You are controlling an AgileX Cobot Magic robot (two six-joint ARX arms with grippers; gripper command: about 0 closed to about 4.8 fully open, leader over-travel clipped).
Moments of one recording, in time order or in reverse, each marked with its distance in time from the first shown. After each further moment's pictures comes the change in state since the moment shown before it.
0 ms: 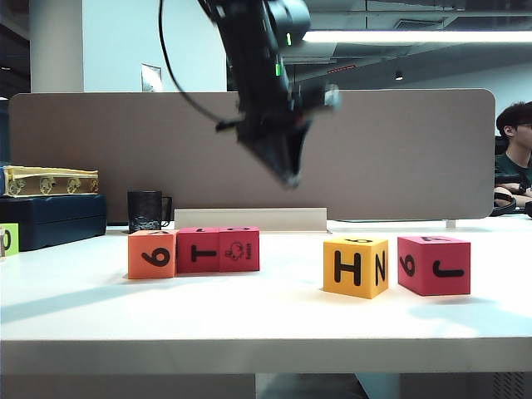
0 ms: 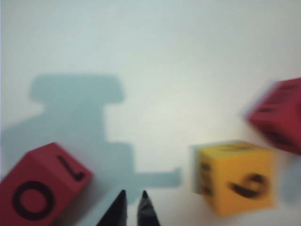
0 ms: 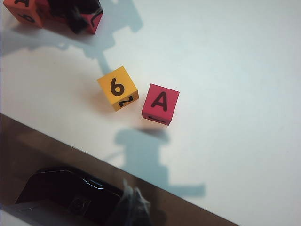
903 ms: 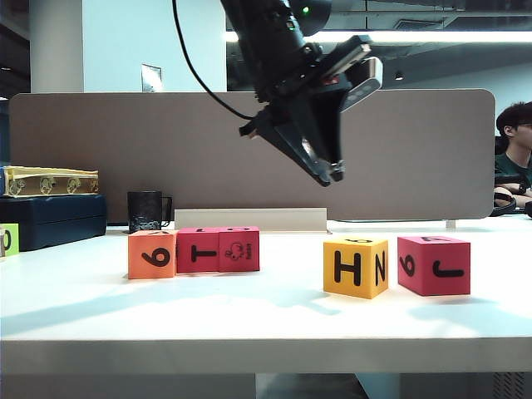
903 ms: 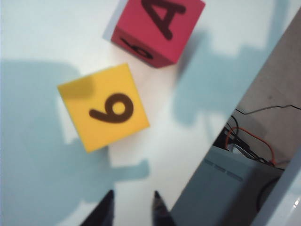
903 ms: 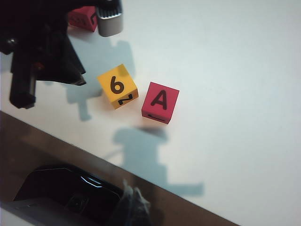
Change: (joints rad) left arm -0.097 -0.092 -0.153 -0.092 0.230 0.063; right arm -0.001 0.000 0.000 -0.005 0.000 -0.011
